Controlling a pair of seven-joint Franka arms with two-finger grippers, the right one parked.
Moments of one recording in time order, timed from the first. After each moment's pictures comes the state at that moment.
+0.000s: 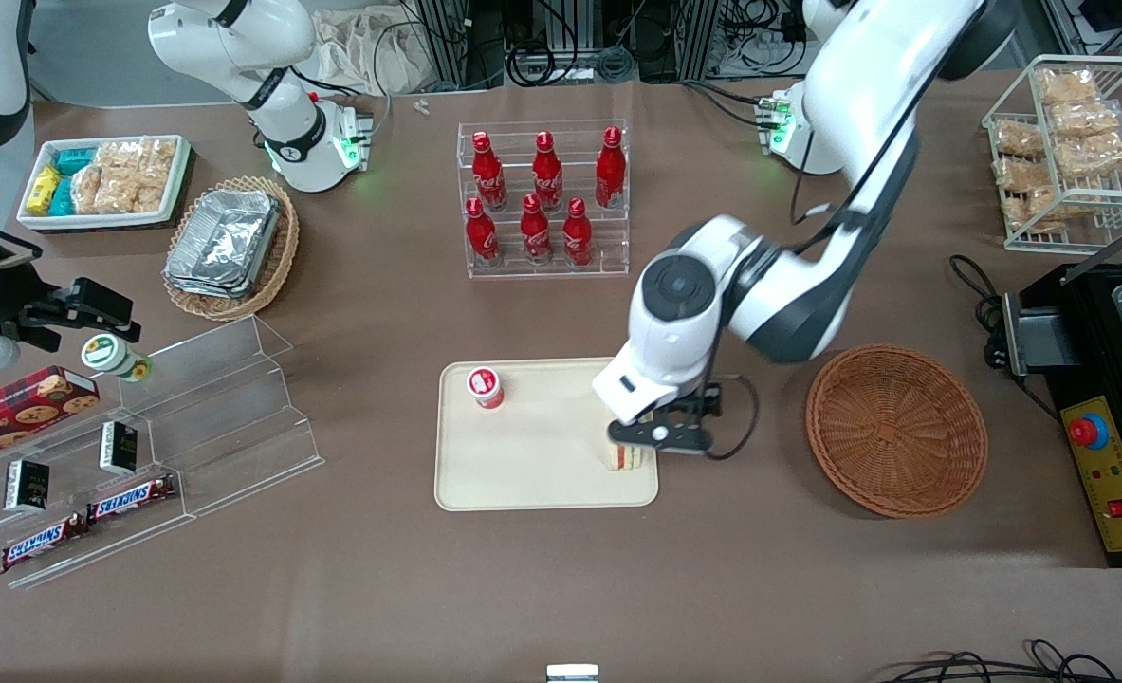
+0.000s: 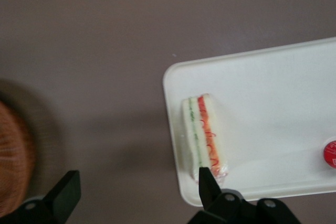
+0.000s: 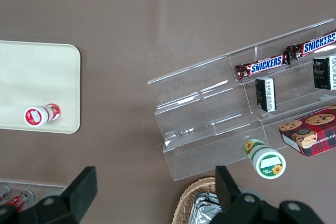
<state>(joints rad) -0.29 0.56 -0.38 -1.36 0.35 1.92 -0.60</state>
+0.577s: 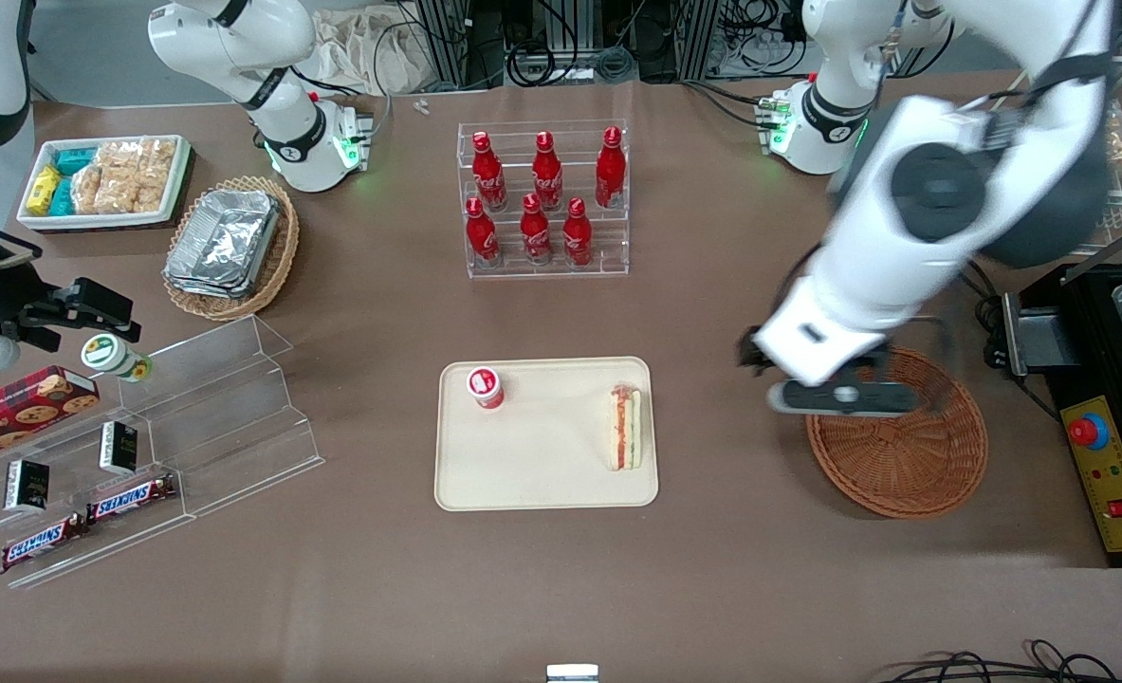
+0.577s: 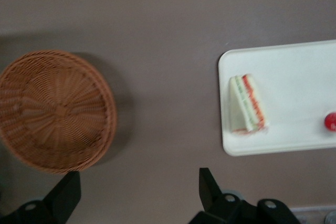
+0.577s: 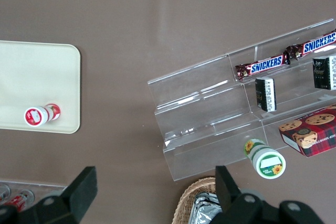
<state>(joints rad) -0.04 0.32 -0.37 -1.36 0.11 1.66 -0.32</state>
